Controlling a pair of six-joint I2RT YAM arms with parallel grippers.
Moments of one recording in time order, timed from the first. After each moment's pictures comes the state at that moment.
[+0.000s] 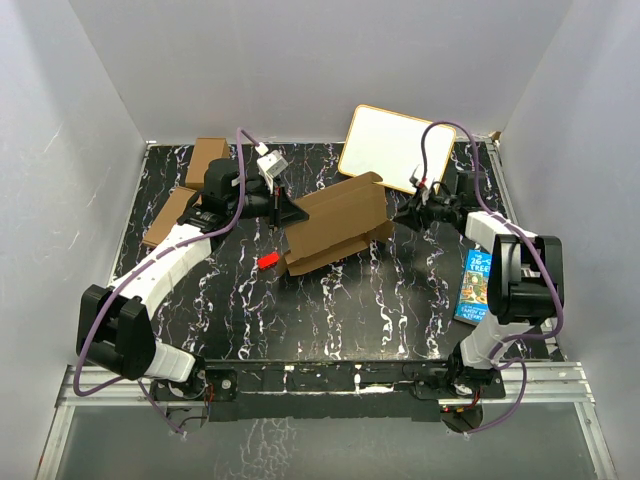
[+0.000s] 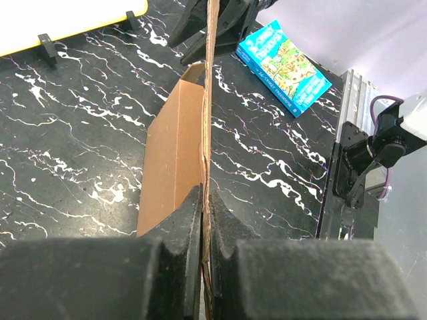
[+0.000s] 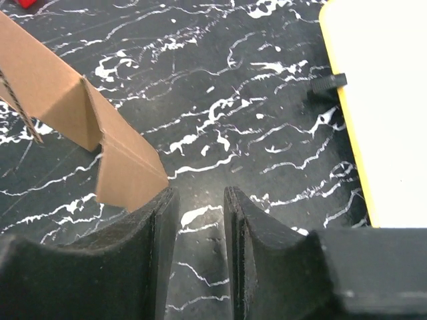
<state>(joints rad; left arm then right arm) -0.39 1.41 1.06 -0.03 0.85 -0.09 -0.10 1.69 0.98 -0.01 -1.03 -0.71</state>
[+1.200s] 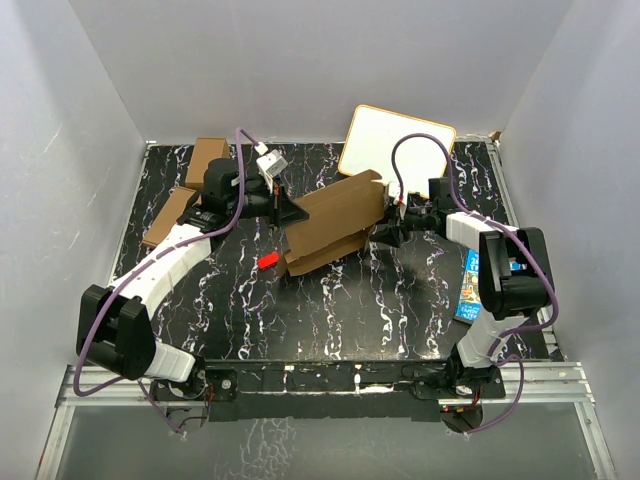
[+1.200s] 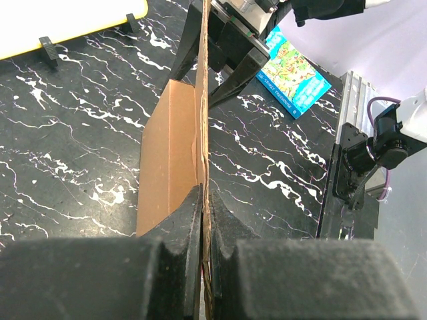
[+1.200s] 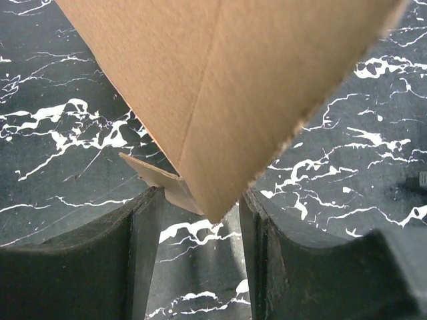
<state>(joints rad) -0.39 1.41 1.06 -0.02 0.85 -0.10 0.06 1.74 0.98 -0.08 -1.15 -0.89</state>
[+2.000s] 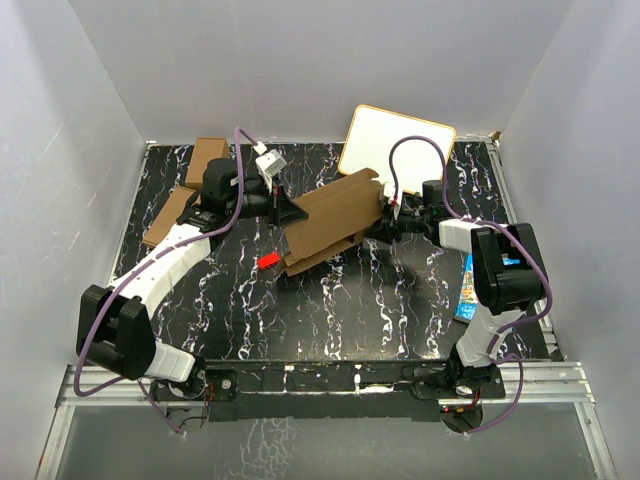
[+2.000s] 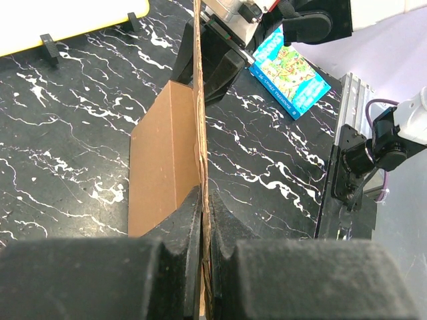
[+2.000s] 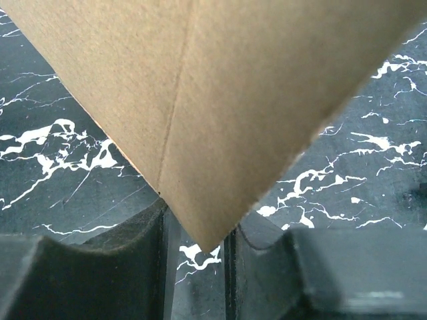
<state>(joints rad) -0.38 1.41 1.06 -0.02 0.85 -0.11 0.10 1.79 0.93 0.18 -1.14 -0.69</state>
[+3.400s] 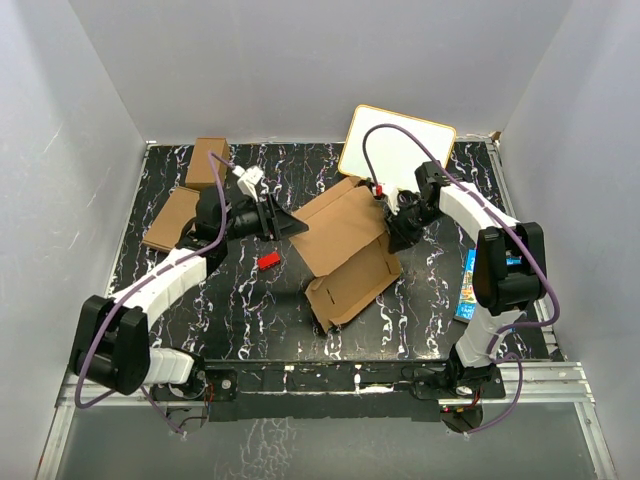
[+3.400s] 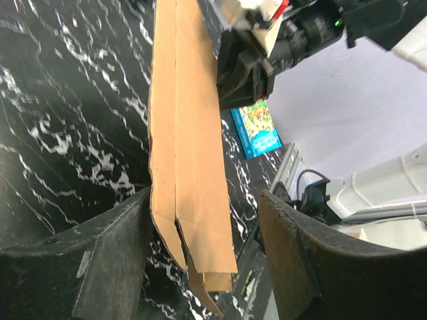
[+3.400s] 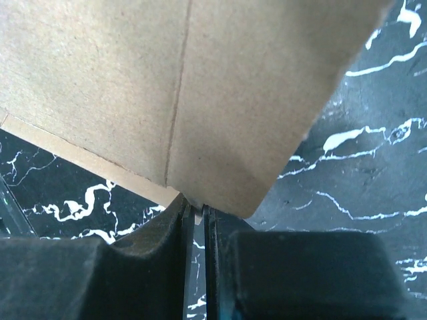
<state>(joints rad) -0.35 1.31 0.80 0.25 0.73 -0.65 0.13 1.79 1.32 -0.91 -0.68 -0.81</state>
